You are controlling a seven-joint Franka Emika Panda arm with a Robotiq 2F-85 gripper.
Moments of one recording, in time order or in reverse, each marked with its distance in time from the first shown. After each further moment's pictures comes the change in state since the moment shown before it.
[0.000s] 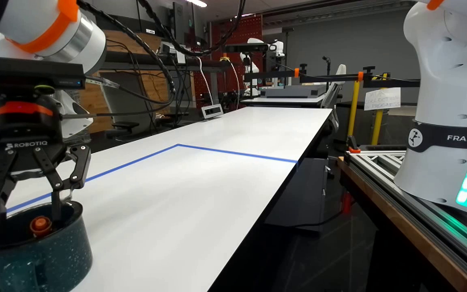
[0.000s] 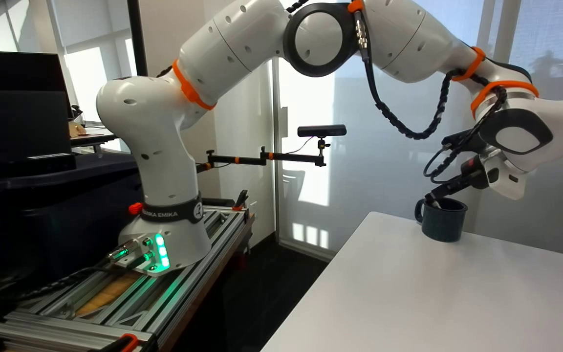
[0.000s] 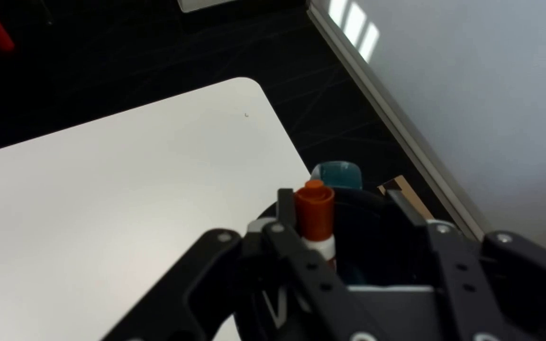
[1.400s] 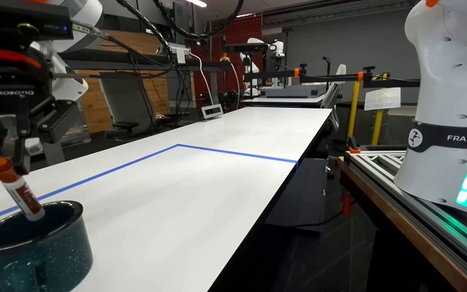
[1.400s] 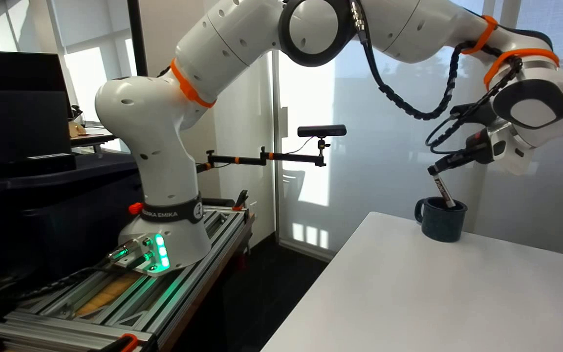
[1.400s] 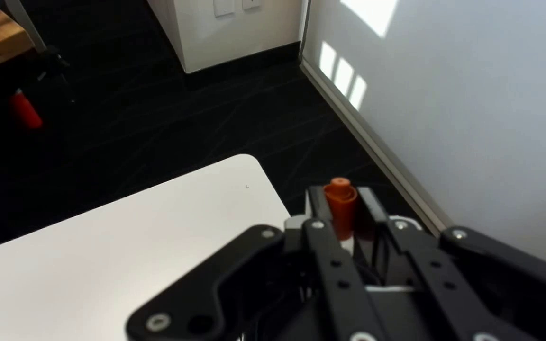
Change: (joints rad) arm -0.033 -0.057 0.016 0.040 0.071 -0.154 0.091
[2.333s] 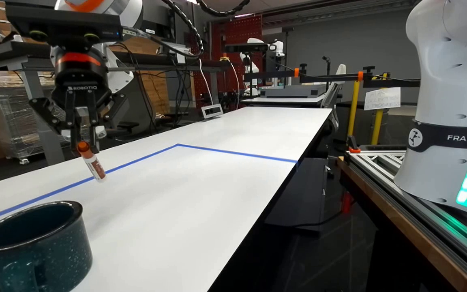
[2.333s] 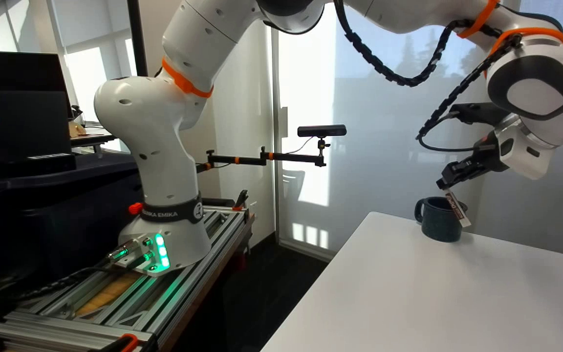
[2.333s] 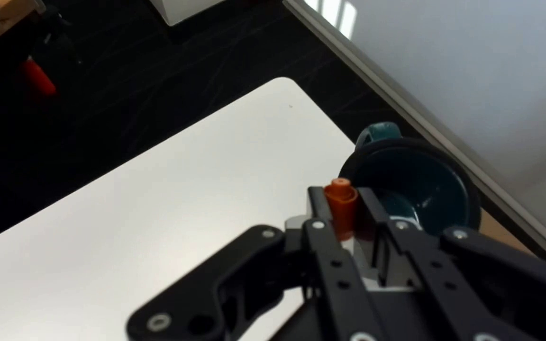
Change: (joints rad) arm -0.024 -0.217 -0.129 -0.328 -0.010 0.154 -0.042
